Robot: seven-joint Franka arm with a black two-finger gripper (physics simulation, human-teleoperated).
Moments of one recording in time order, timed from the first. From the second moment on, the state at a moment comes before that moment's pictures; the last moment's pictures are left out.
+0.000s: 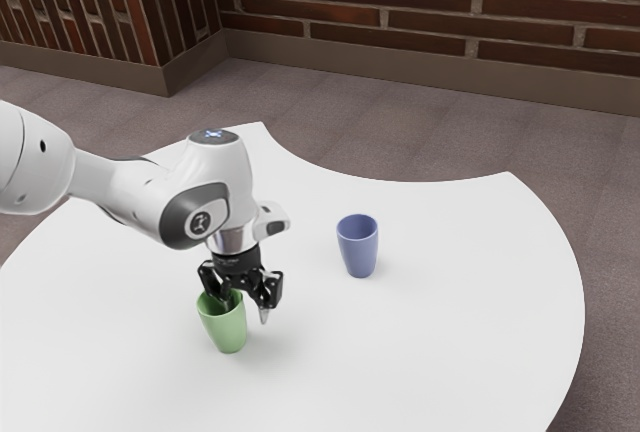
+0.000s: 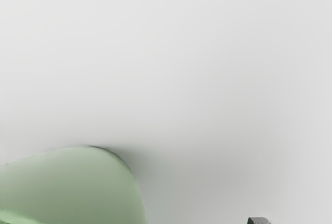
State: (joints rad) arm 0.06 0.11 -0.22 -2.28 0.00 2.31 -0.36
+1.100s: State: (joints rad) arm 0.06 0.11 -0.20 -2.27 0.01 2.32 -0.36
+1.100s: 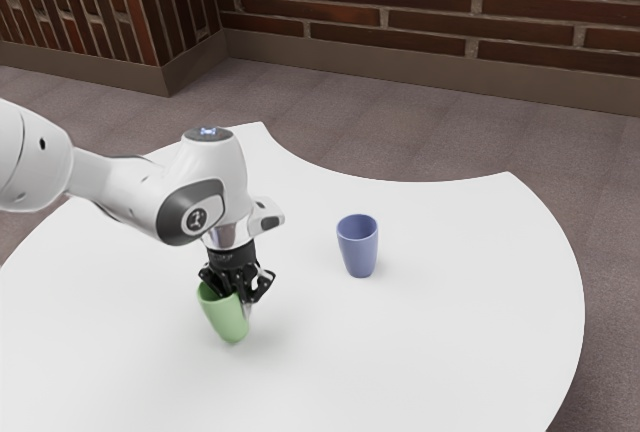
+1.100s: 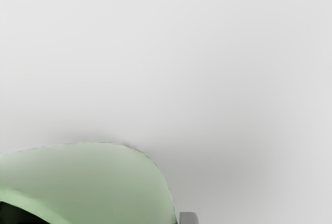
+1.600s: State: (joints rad) arm 0.06 0.11 -0.21 -2.09 0.08 2.22 -0.38
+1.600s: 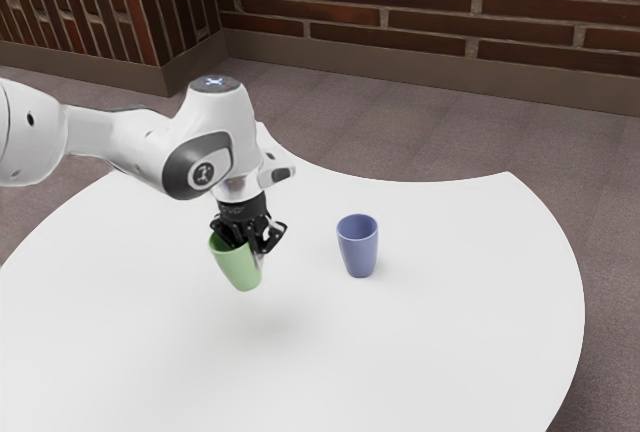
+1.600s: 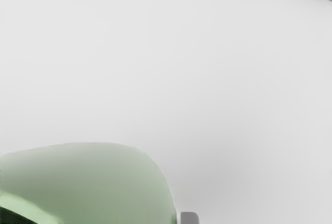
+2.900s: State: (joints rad) arm 0.05 0.33 -0.29 -1.55 0.10 1.85 -0.41
